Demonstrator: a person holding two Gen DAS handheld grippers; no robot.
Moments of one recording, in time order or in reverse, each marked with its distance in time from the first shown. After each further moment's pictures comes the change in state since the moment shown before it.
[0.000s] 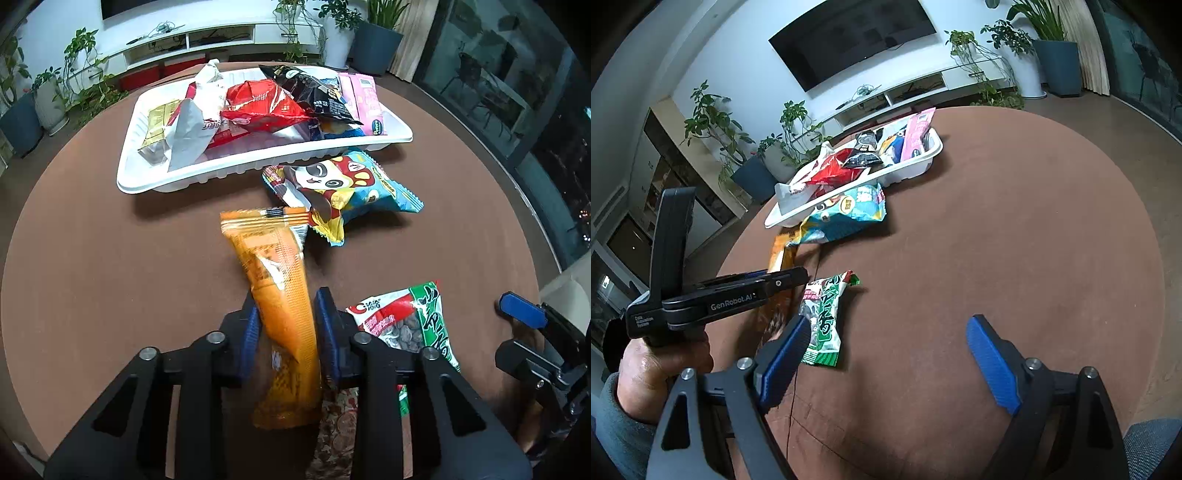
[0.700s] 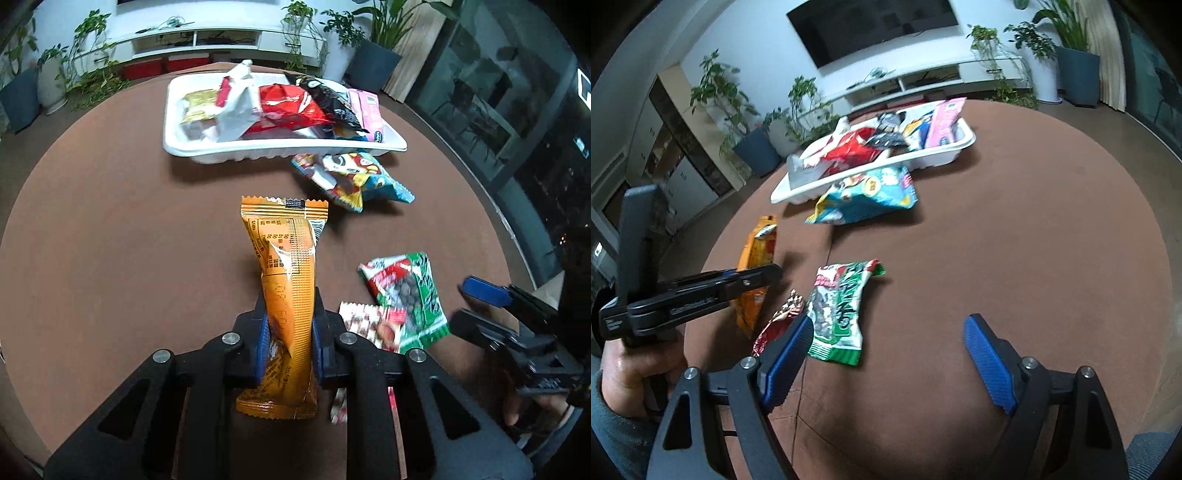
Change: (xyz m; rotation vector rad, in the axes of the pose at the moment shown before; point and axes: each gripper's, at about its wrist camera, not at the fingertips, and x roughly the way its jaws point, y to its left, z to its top) left arm -0.034 0.035 -0.040 -0.093 -0.047 -0.098; right arm 0.028 0.033 0.006 -0.107 0.092 -0.036
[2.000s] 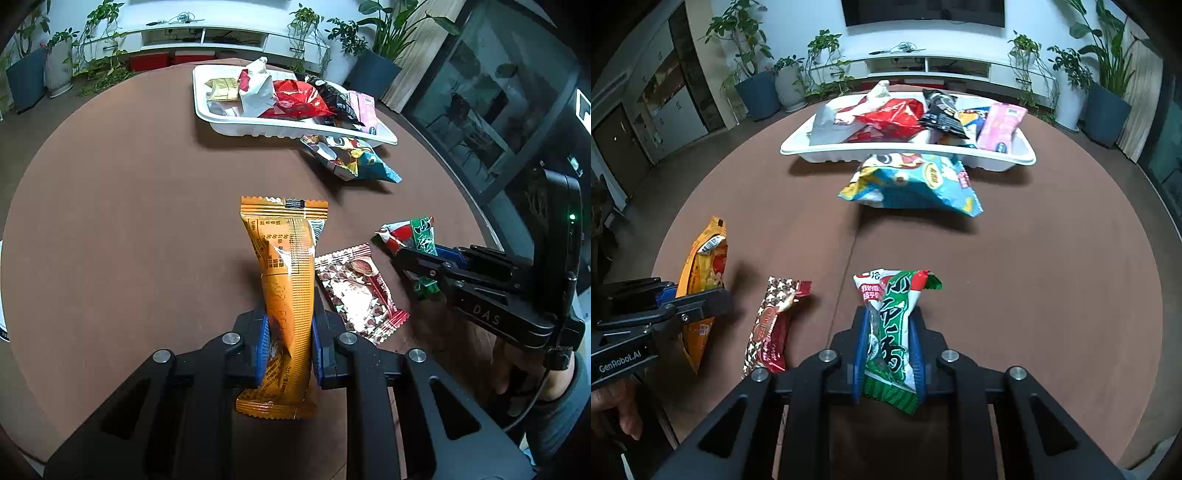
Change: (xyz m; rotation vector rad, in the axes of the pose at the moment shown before) left arm -0.023 0.012 -0.035 -0.051 -0.024 -0.053; right arm 0.029 0.045 0.011 -0.191 0.090 -0.133
